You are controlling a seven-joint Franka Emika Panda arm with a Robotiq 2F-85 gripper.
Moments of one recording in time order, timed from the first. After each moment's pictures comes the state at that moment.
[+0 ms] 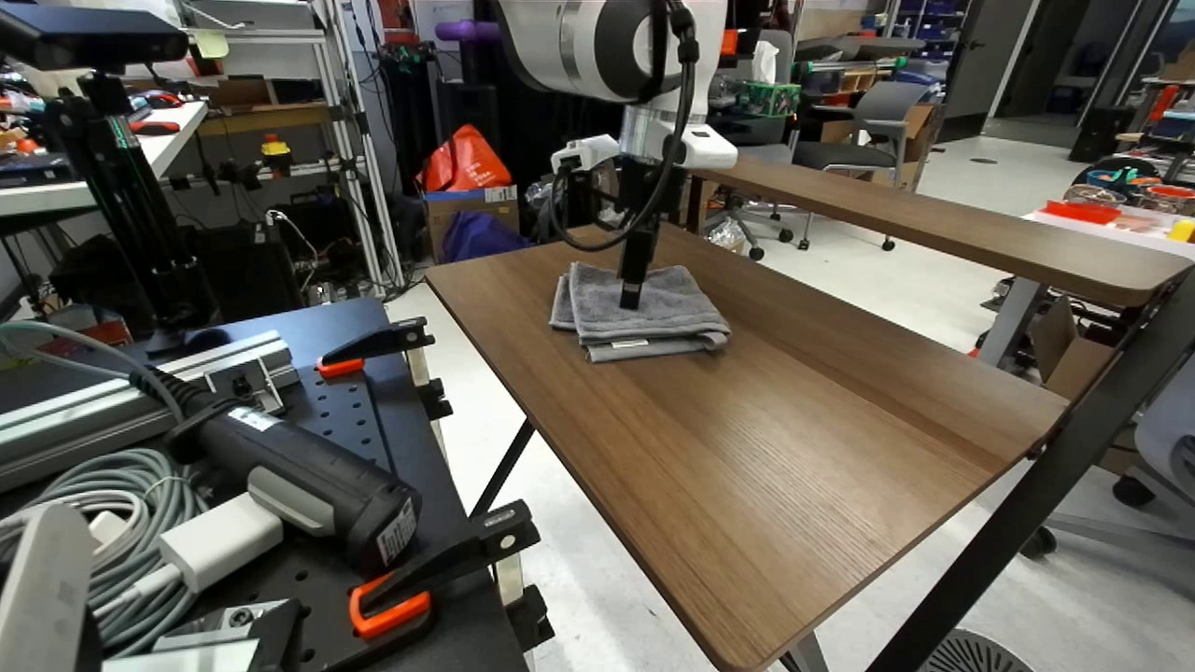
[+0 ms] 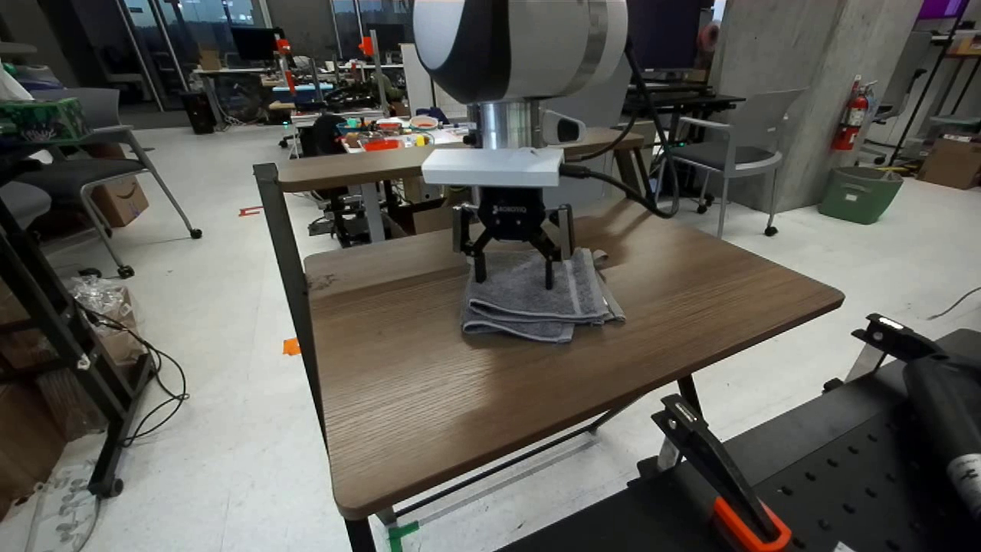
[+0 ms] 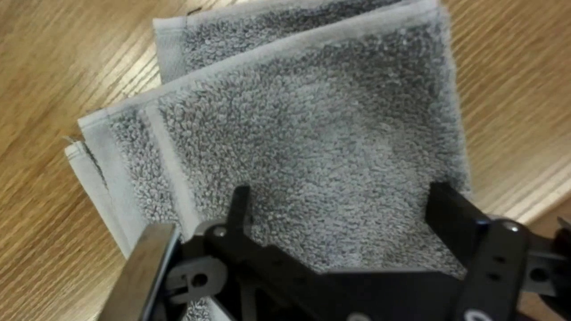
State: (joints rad) arm 0.22 0.80 0.02 -1.70 0.00 2.39 0.90
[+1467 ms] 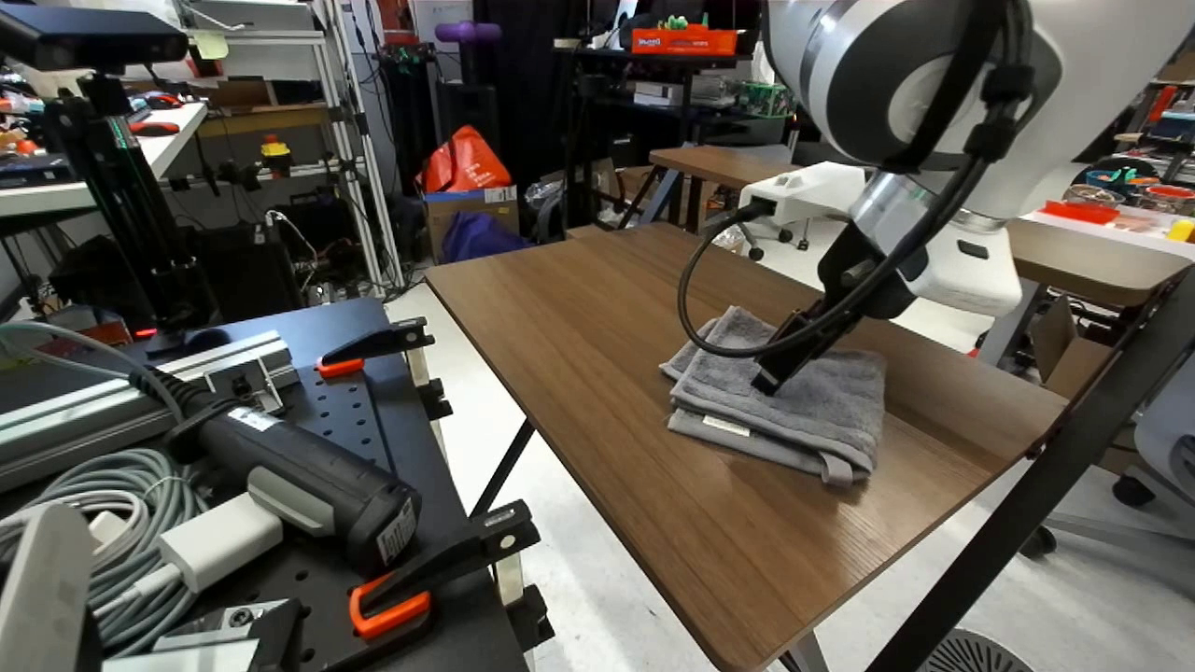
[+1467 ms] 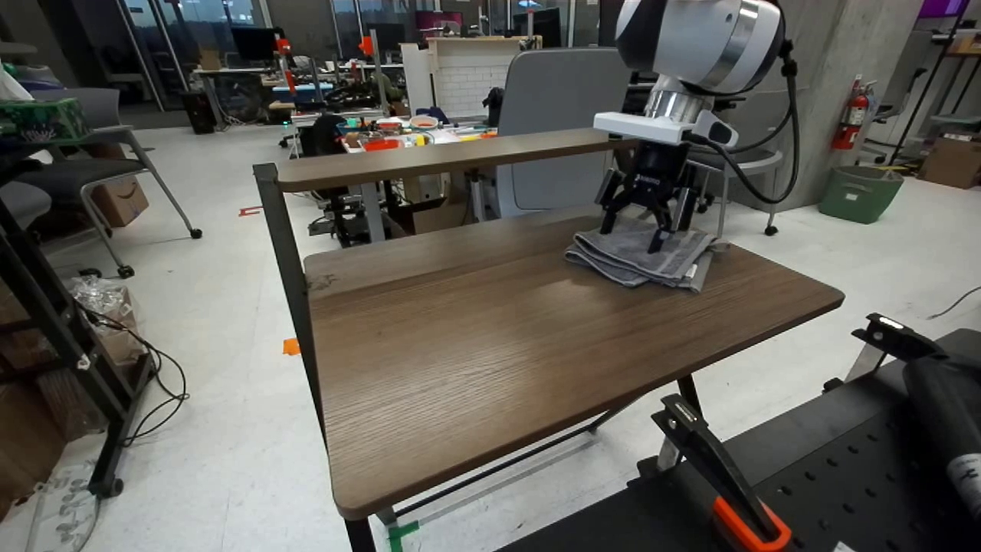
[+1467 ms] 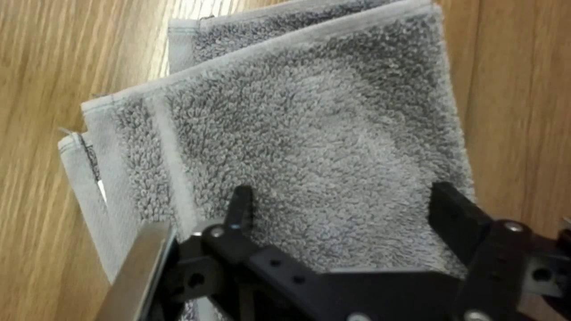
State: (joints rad) arm -0.16 0.93 -0.02 -1.46 0.39 2.19 0.85
